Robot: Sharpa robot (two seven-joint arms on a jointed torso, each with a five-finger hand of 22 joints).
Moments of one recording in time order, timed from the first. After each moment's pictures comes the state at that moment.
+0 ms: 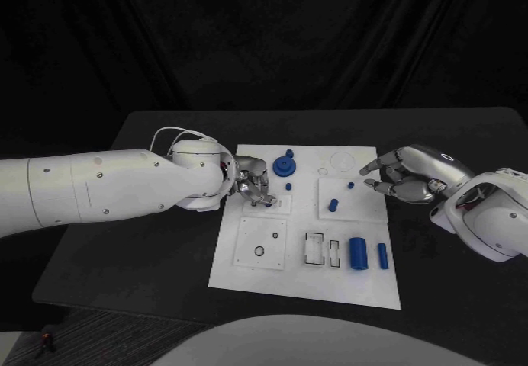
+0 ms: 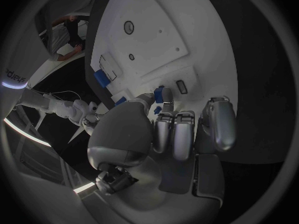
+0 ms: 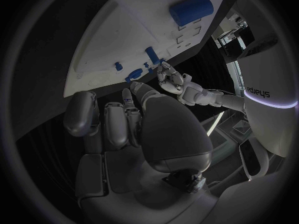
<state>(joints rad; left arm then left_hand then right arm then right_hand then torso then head) 1.34 -0.85 -0.21 1.68 -1.24 0.07 -0.44 1.20 0.03 0.19 0.24 0.47 0.93 0.02 0.45 1.08 1.47 -0.04 1.54 1.31 1.46 -0.08 1.56 1.31 0.05 1.44 0.03 1.25 1.31 1.29 -1.02 -0.21 1.69 -1.40 -0.43 0.05 1.39 -0.01 0.24 0.12 0.40 0.92 0.11 0.14 0.11 1.44 0.02 1.41 1.31 1.46 -0.06 1.32 1.14 0.07 1.44 0.05 1.09 1.31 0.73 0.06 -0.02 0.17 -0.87</state>
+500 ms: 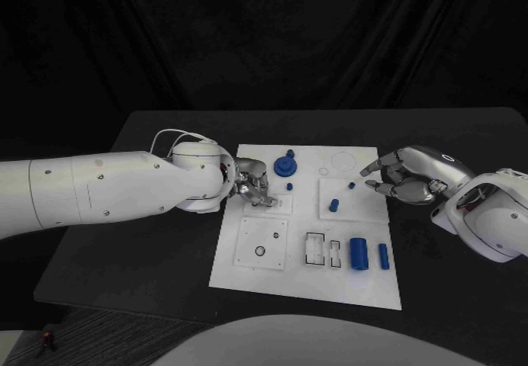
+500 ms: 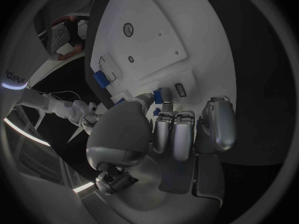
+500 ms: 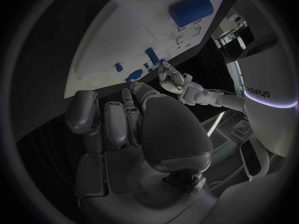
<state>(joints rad) 1.33 -0.86 -0.21 1.68 -1.24 0.07 -0.44 1.16 0.01 0.23 0.26 0.38 0.95 0.02 0.43 1.08 1.47 -0.04 1.54 1.31 1.47 -0.08 1.56 1.31 0.05 1.44 0.03 1.25 1.31 1.29 -1.02 -0.21 1.69 -1.40 -0.42 0.04 1.39 -0.01 0.24 0.11 0.40 0.92 0.11 0.14 0.11 1.43 0.02 1.40 1.31 1.47 -0.06 1.29 1.11 0.09 1.43 0.05 1.07 1.31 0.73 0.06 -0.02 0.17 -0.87</state>
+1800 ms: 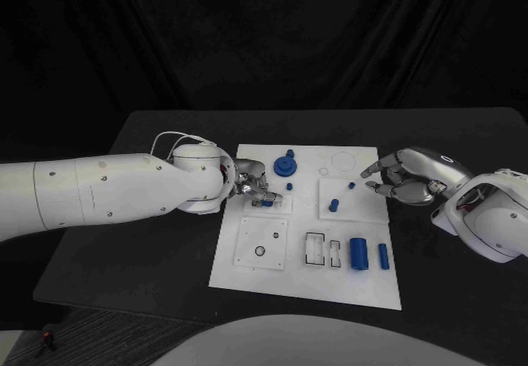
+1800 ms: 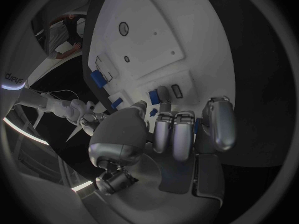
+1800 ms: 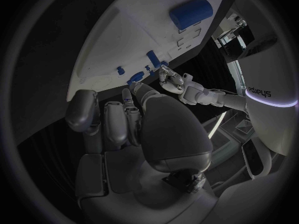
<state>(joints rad) 1.32 -0.85 -0.21 1.66 -1.24 0.05 -0.44 0.97 0.09 0.01 0.29 0.28 0.99 0.03 0.37 1.11 1.47 -0.04 1.54 1.31 1.47 -0.08 1.56 1.31 0.05 1.44 0.03 1.25 1.31 1.29 -1.01 -0.21 1.69 -1.40 -0.40 0.03 1.39 0.00 0.25 0.11 0.40 0.92 0.11 0.14 0.11 1.42 0.02 1.39 1.31 1.47 -0.06 1.29 1.10 0.09 1.42 0.05 1.05 1.31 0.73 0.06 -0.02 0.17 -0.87</state>
